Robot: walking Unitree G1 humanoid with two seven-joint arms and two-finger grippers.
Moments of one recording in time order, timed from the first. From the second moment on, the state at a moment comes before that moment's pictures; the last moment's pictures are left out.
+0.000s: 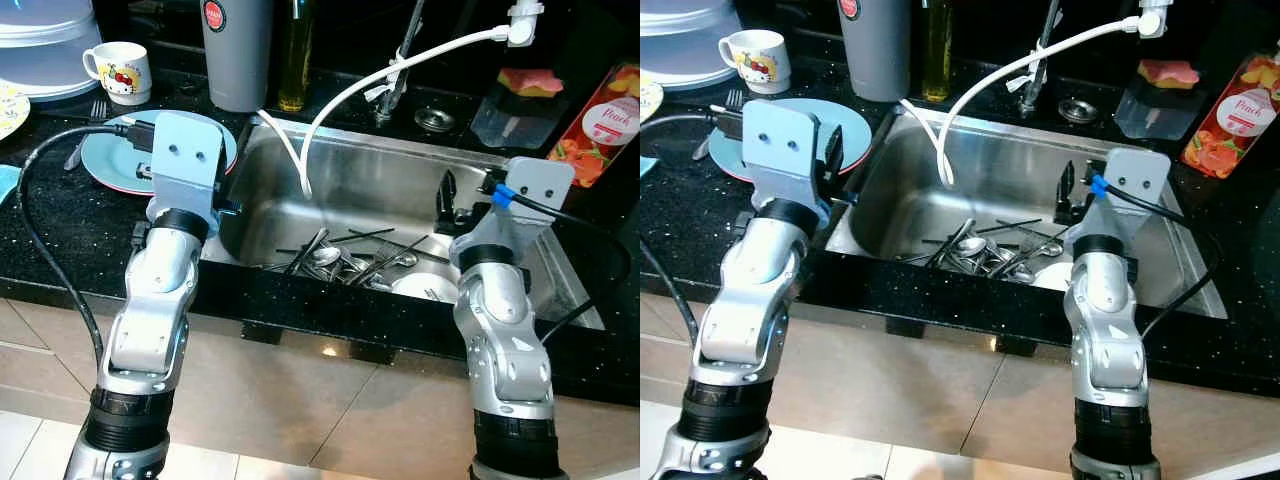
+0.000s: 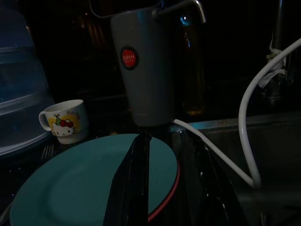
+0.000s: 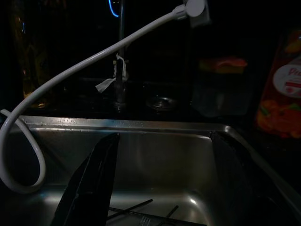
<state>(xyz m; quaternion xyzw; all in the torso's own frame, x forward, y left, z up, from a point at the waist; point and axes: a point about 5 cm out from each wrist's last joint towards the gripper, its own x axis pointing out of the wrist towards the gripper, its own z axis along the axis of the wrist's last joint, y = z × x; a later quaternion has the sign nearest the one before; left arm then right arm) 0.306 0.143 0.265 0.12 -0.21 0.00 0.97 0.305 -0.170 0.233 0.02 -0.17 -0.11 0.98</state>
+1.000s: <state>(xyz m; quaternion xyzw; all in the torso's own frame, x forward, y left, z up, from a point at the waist) 0.326 0.172 0.246 0.39 -0.05 0.07 0.92 0.305 -0.170 0.233 0.02 -0.17 -0.11 0.98</state>
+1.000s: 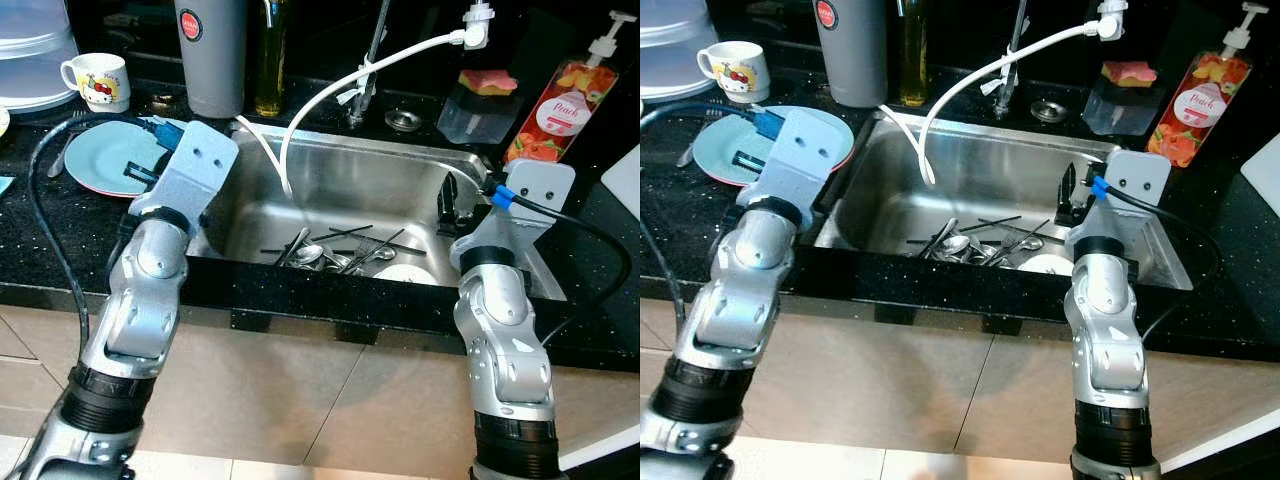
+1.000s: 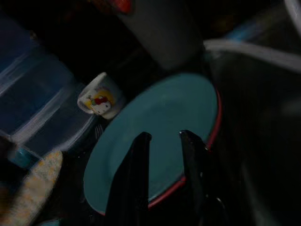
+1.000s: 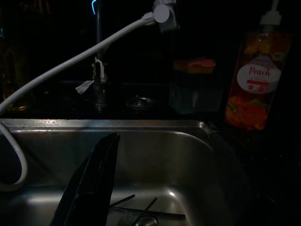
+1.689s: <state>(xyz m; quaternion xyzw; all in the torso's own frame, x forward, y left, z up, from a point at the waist) 0.348 0.208 0.248 0.48 0.08 0.07 0.87 0.305 -0.165 0.231 0.03 -0.17 -0.11 0.98</state>
